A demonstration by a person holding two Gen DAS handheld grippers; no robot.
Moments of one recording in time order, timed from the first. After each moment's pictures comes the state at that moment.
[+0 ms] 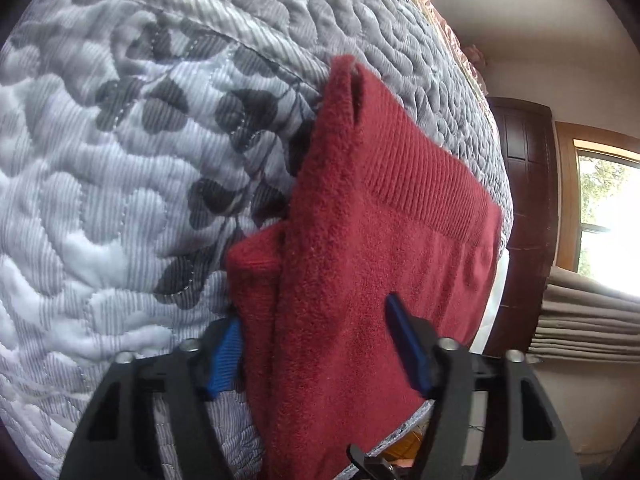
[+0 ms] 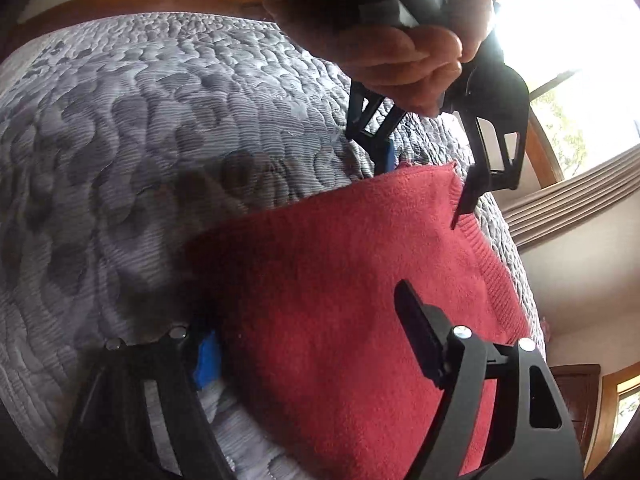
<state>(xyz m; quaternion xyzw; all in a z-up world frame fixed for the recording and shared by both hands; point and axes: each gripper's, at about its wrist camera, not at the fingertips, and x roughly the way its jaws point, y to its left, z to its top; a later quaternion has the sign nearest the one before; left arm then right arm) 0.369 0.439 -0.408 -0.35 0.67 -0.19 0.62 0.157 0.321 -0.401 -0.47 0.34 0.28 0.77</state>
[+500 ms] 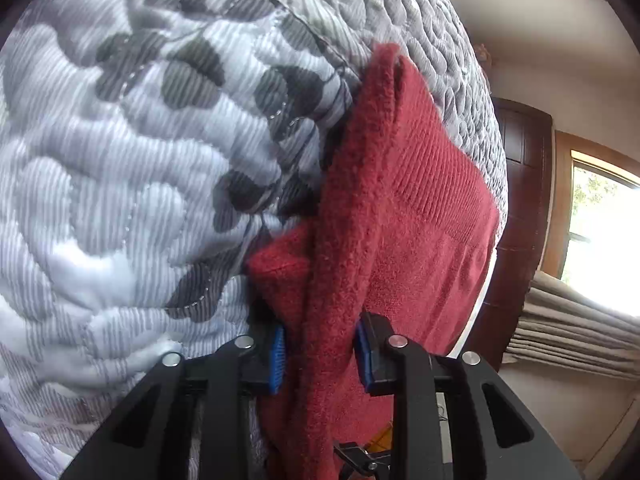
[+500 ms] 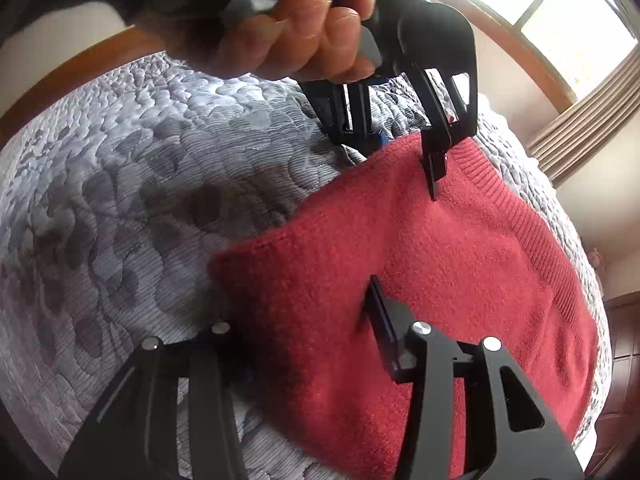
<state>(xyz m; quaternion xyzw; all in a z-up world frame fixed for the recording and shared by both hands) 0.370 0.453 -0.430 -0.39 0.69 -0.19 0.58 0.197 0.315 -0.379 -0.34 0.43 0.29 0.78</state>
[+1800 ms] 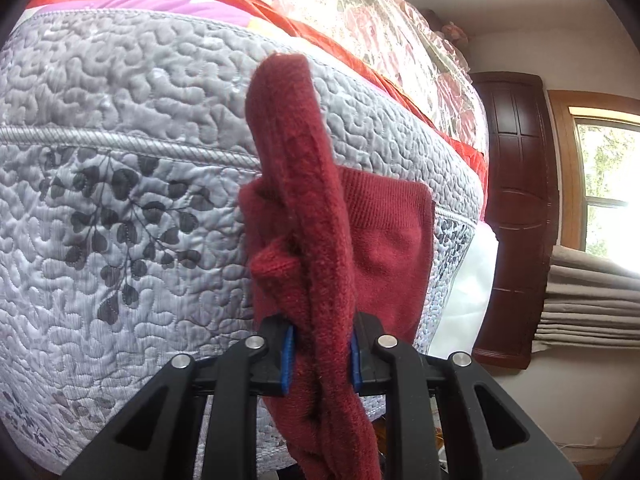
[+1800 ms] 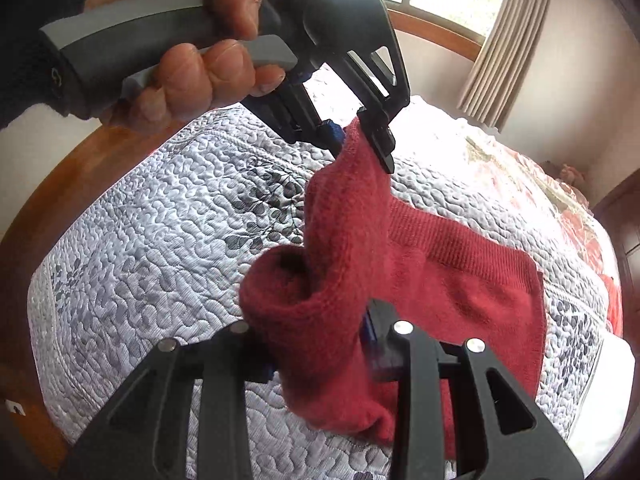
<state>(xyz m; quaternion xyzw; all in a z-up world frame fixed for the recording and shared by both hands) 0.401 0.316 -0.246 -0.29 0.68 -0.18 0.65 0.213 0.190 -0.229 -0.16 0.43 0.21 0.86</state>
